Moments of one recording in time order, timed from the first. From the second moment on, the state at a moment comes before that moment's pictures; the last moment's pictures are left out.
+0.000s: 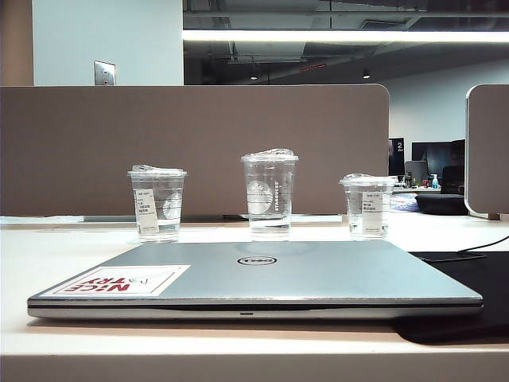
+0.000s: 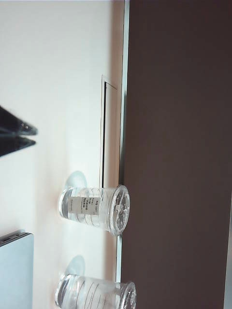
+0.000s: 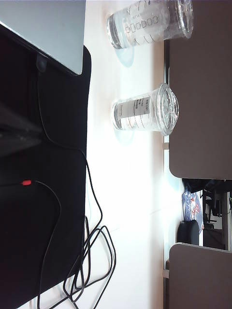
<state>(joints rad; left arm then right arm) -0.01 0.00 0.00 0.13 0.04 -0.04 -0.06 0.00 0.01 -0.04 -0.06 0.00</state>
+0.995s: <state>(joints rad) -0.06 0.05 0.00 0.30 0.25 -0.15 0.32 0.19 0.01 -0.04 -0.07 0.00</state>
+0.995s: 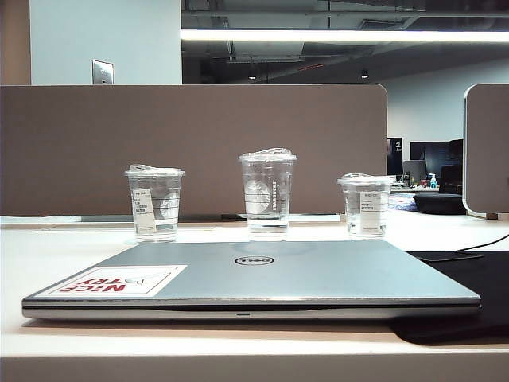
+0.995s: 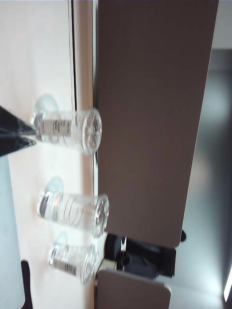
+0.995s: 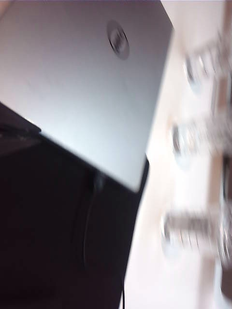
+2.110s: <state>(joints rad) -0.32 1.98 0.96 0.96 0.58 -0.04 0.39 0.24 0.01 -0.04 -0.07 0.00</state>
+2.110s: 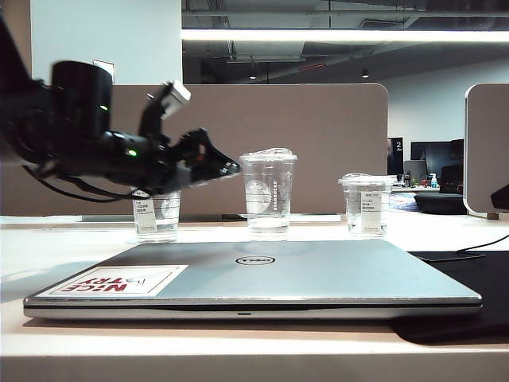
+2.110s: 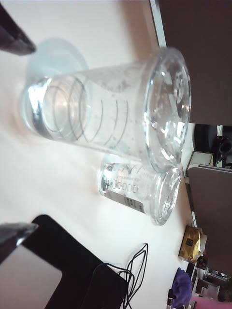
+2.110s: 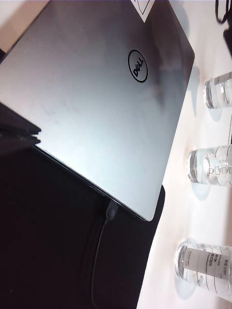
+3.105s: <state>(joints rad) -0.37 2.37 1.42 0.91 0.48 -0.04 0.39 0.27 0.01 -0.04 -0.07 0.00</state>
